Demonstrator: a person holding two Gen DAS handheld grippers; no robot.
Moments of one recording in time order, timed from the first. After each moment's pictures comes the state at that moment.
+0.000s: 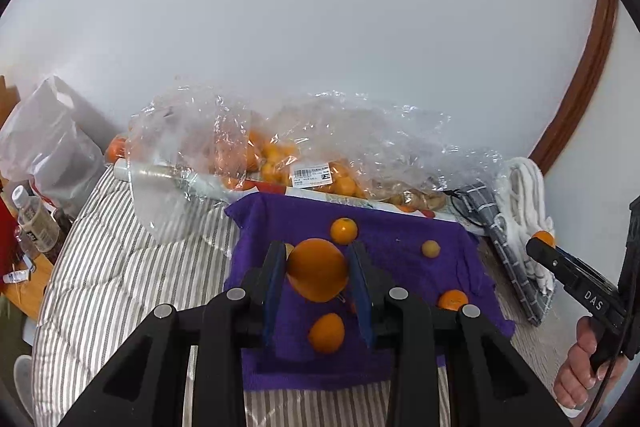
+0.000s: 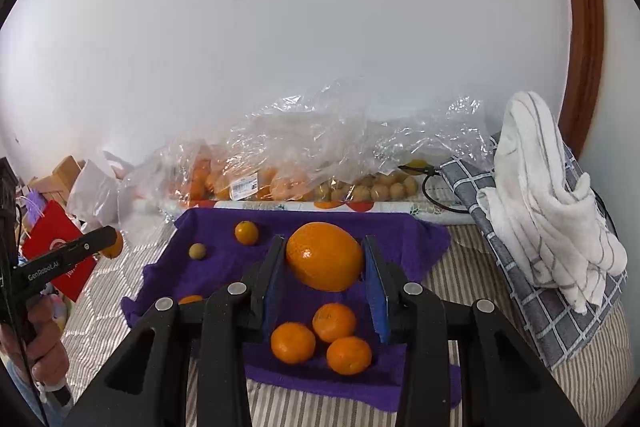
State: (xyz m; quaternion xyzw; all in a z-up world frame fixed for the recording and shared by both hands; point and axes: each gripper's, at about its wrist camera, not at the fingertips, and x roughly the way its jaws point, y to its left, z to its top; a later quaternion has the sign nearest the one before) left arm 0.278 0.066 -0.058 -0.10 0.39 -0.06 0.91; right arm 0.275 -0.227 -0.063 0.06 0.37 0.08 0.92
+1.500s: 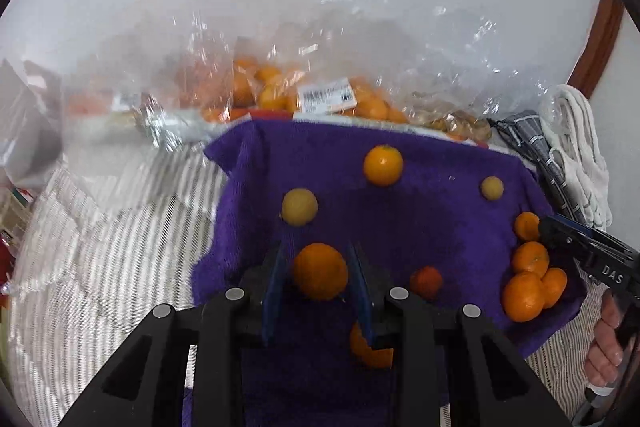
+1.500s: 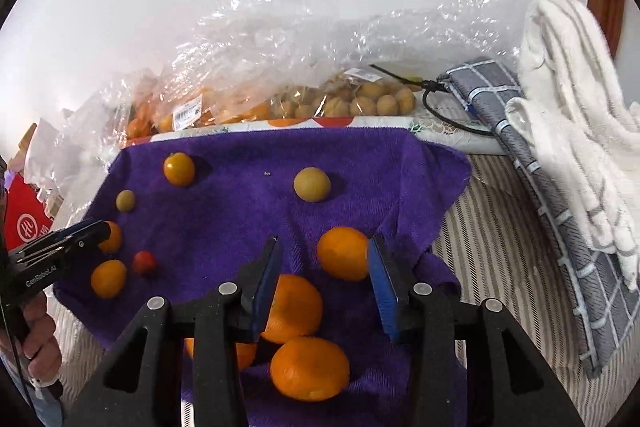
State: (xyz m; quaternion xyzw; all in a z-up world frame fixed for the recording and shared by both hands) left arm 0.314 0.048 -0.144 -0.04 0.44 -0.06 0.90; right arm 0.316 -0.235 -0.161 0.05 0.47 0.06 0.88
